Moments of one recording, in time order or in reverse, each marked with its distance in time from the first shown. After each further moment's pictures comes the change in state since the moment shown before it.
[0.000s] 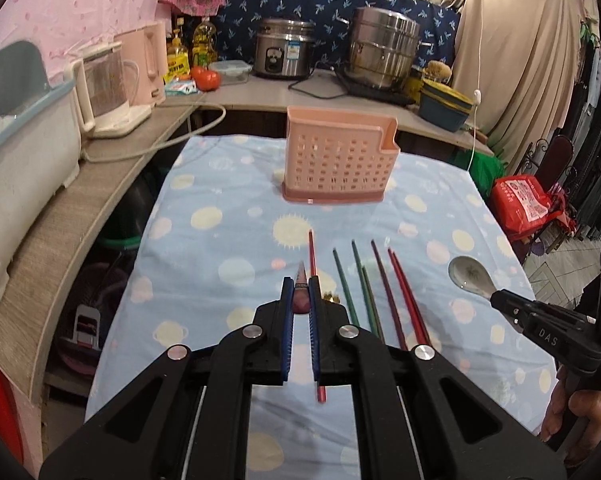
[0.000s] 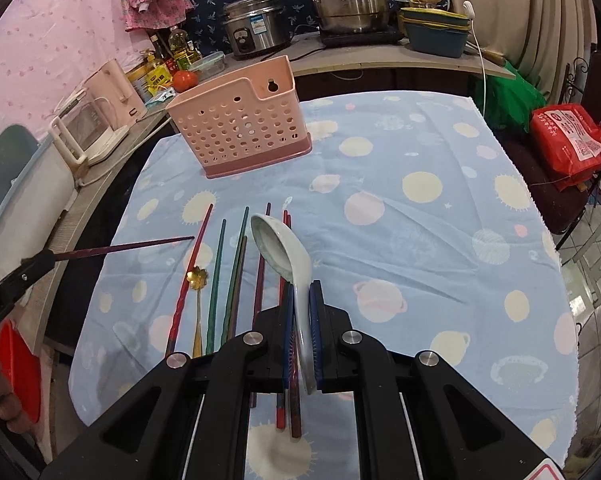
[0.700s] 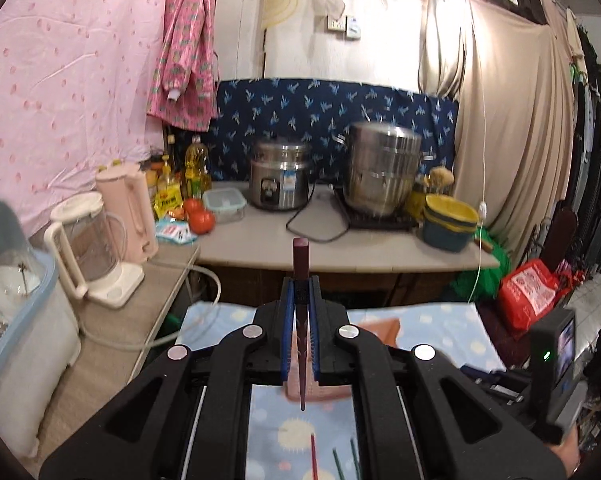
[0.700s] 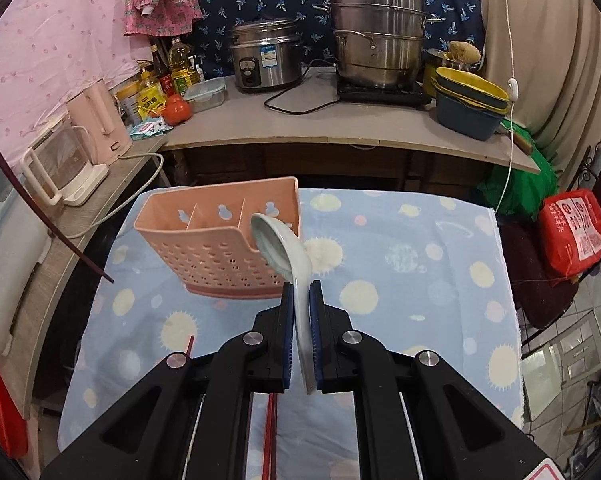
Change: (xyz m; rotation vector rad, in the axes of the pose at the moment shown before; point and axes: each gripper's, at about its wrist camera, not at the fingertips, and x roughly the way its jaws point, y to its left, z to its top) left arm -0.012 -0.017 0.220 0.040 -0.334 0.013; right arm 0.045 0.028 0.185 -0.128 -0.048 -0.068
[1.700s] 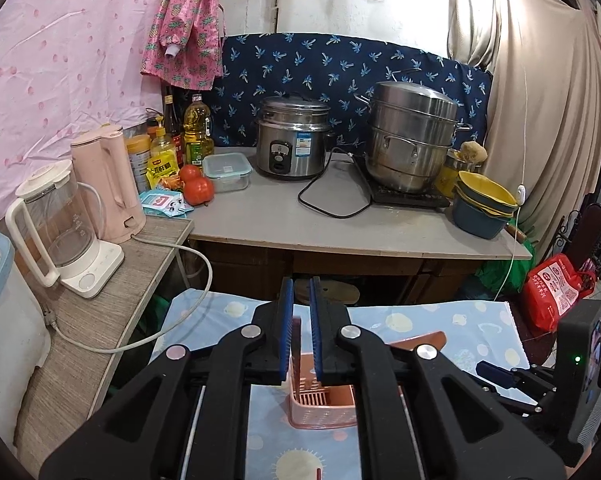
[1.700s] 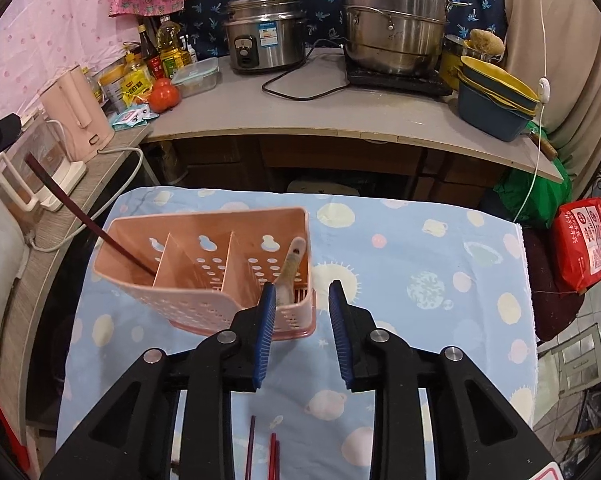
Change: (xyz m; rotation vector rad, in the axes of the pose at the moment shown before) left arm 0.125 0.014 -0.015 -0.033 0.132 0.050; right arm 0.071 0.014 0.042 -0.015 0.070 -0.013
